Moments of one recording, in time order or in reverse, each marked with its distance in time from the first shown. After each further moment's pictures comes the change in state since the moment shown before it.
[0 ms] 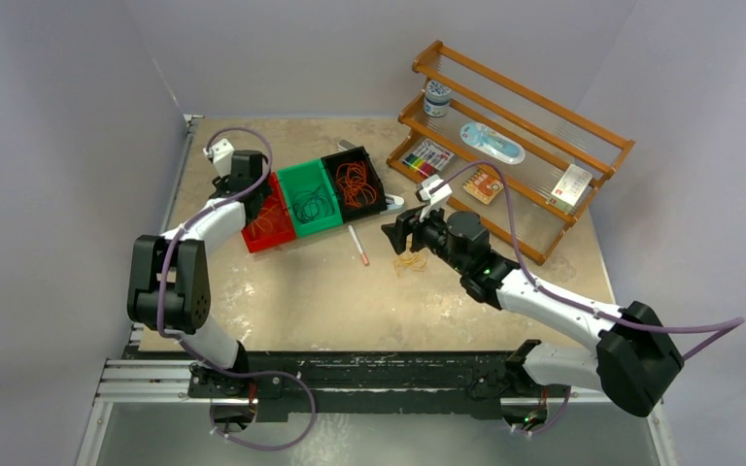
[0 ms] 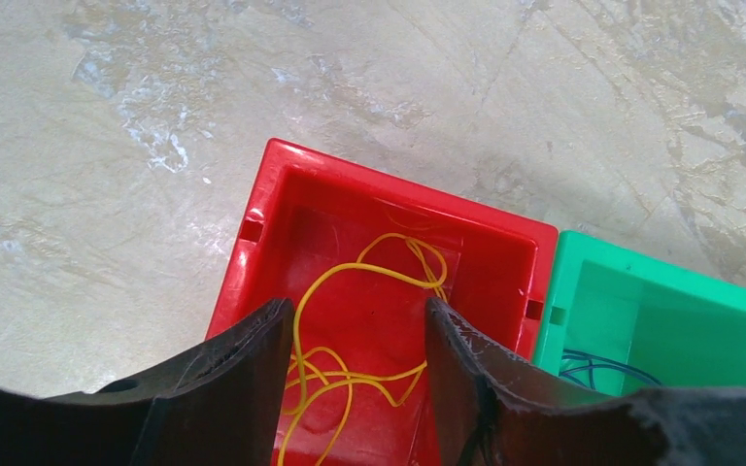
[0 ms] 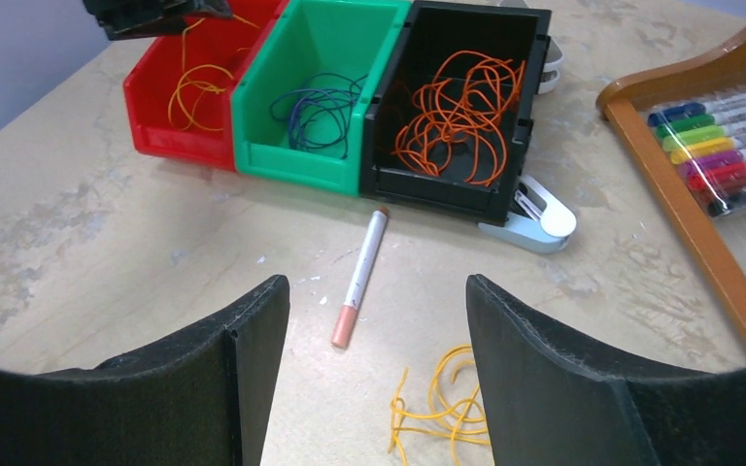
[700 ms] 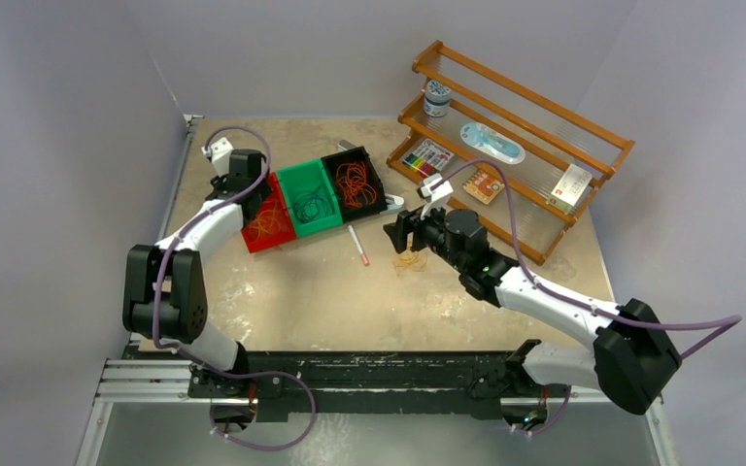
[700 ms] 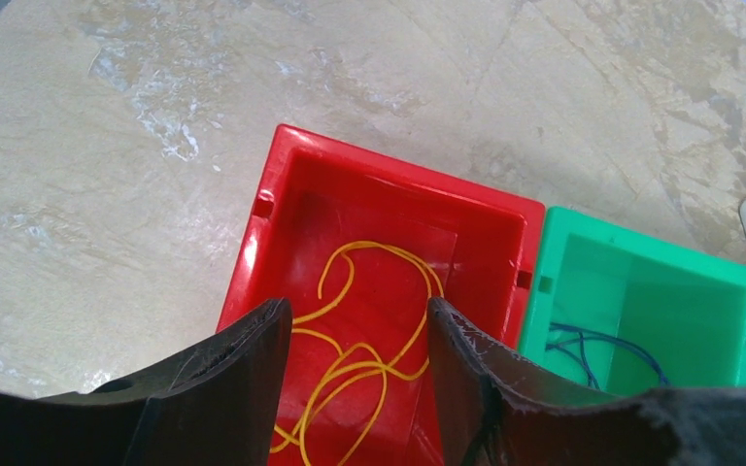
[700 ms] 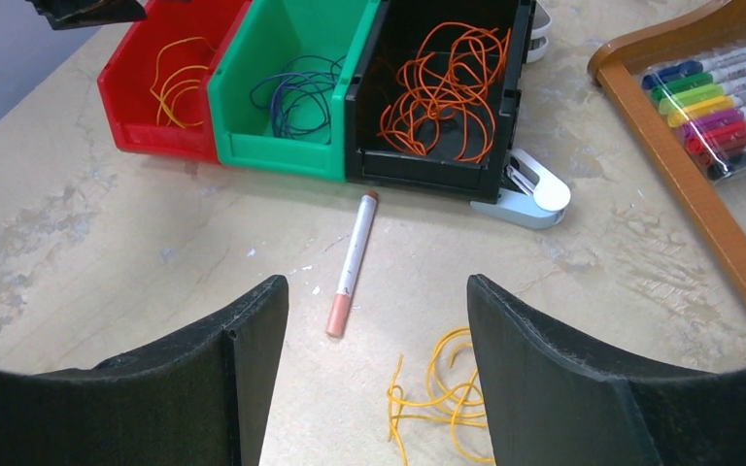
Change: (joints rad) left arm -0.005 -0.056 0.003 -0.060 0.006 0.003; right arm -0.014 0.017 0.000 -0.024 0.032 0.040
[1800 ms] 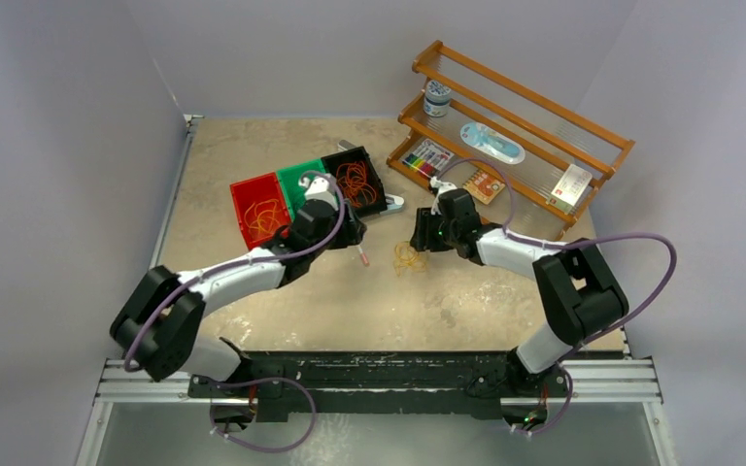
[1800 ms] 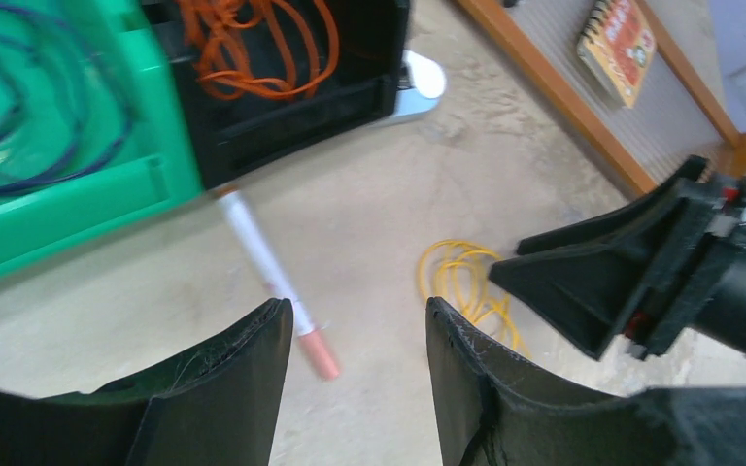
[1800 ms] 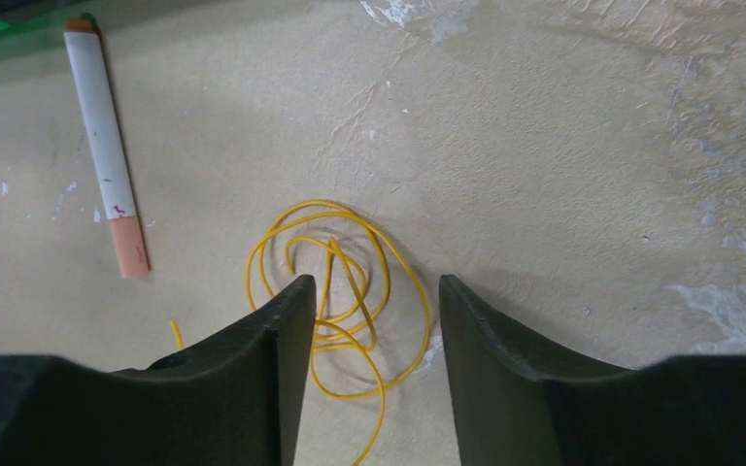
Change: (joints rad) left arm -0.531 -0.197 -0.305 0.311 0.301 -0.058; right arm -0.255 0.387 0.153 -0.341 -0.150 0.174
